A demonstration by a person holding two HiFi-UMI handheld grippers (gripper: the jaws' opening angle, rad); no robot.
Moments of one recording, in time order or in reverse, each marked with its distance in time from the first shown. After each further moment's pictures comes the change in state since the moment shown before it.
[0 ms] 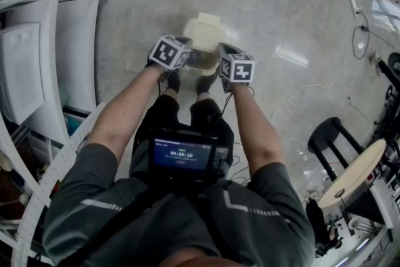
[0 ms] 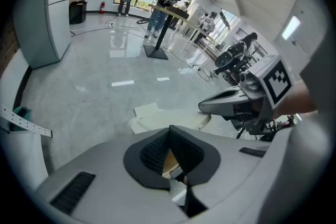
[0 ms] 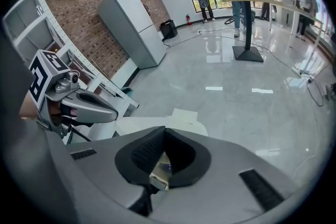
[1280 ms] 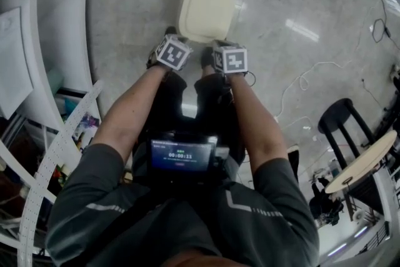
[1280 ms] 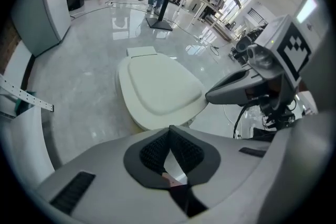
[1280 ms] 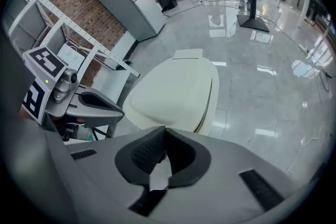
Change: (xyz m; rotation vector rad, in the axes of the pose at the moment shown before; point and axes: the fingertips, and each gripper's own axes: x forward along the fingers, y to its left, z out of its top) left arm 0.062 -0.026 -0.170 -0.028 0.240 0.076; right arm 0.037 0.017 -0.159 0.013 0.274 0.022
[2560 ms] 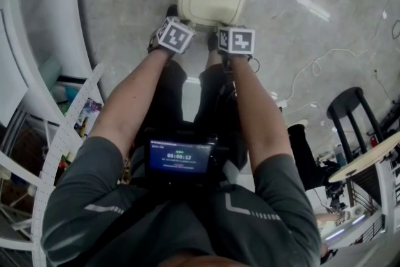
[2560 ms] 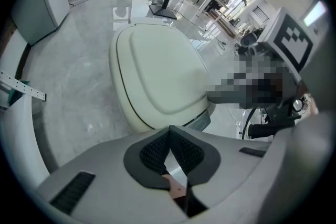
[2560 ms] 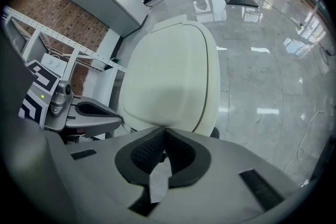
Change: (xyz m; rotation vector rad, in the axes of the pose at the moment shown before) left arm 0.052 0.020 -0.029 -0.042 0.071 -0.041; right arm 0.058 -0.011 -0.024 0.173 0.096 -0.003
